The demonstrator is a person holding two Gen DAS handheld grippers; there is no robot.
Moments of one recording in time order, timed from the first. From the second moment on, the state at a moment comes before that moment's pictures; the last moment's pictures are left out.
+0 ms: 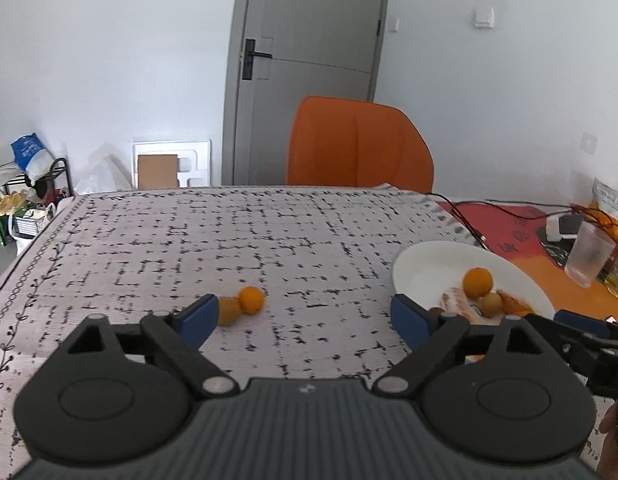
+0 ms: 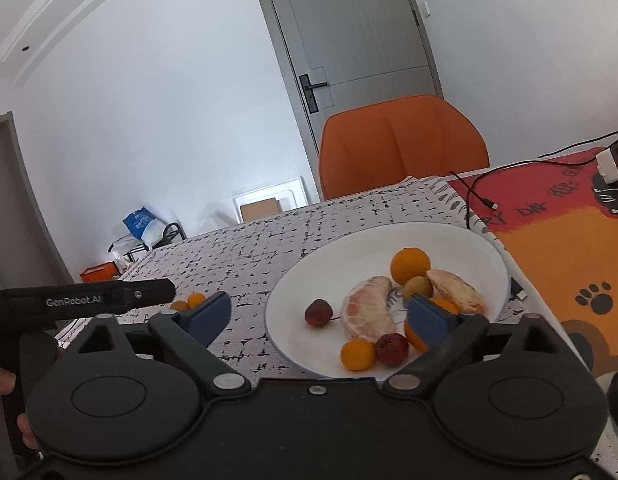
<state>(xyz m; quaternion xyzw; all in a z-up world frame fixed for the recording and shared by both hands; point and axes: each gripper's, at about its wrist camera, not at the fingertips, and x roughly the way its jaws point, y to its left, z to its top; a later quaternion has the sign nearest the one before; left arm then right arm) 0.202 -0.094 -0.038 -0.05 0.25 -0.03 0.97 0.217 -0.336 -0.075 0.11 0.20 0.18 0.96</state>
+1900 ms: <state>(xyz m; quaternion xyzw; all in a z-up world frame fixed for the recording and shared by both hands) 0.219 0.001 -0.066 -0.11 0.28 -0.01 0.95 0.260 -0.236 -0.070 0.05 0.24 0.25 0.94</state>
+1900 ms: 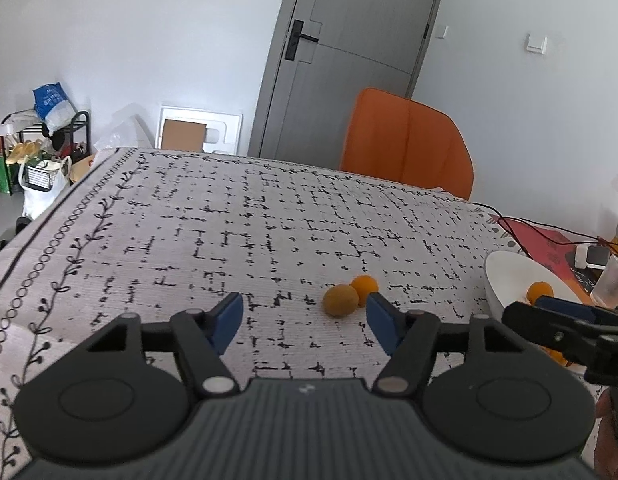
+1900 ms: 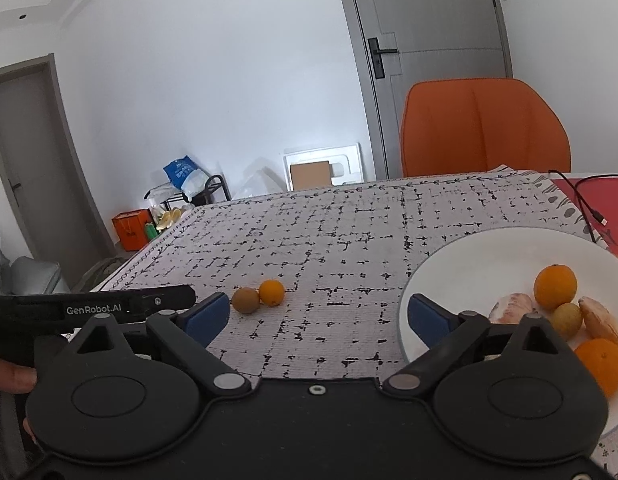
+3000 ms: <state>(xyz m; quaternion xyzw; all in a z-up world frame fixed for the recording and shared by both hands) 0.268 -0.019 -0.084 -0.11 0.32 -0.03 0.94 0.302 -0.226 -0.074 0.04 0.26 0.27 0.93</state>
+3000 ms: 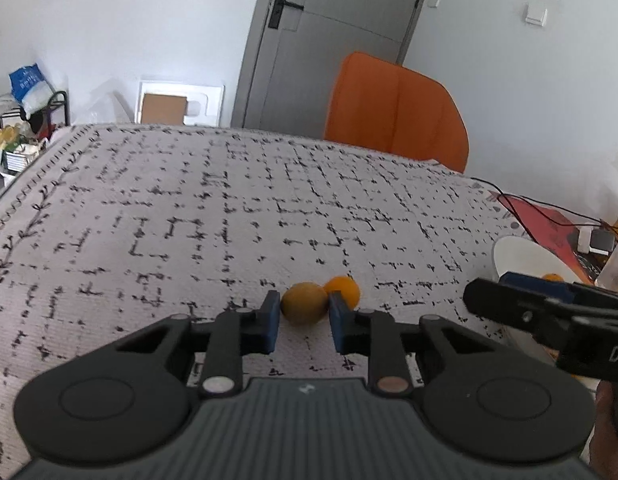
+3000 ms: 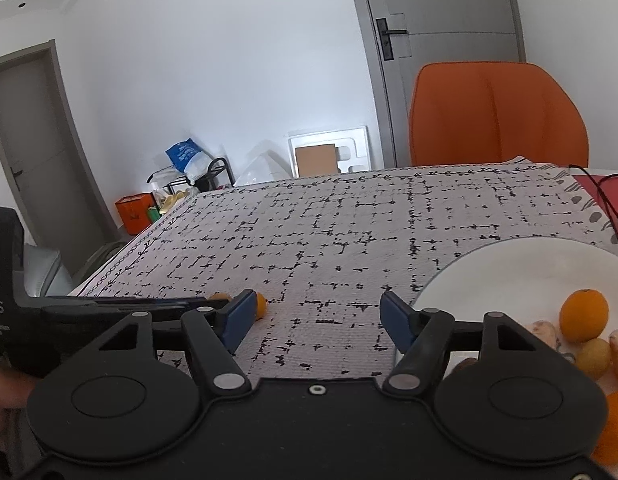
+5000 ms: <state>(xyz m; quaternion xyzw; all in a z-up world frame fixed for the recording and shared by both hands) 0.222 0.082 -0.079 -0.17 0.28 0.05 0.94 0.323 -0.137 -0.098 0.00 0.31 0.30 0.90</state>
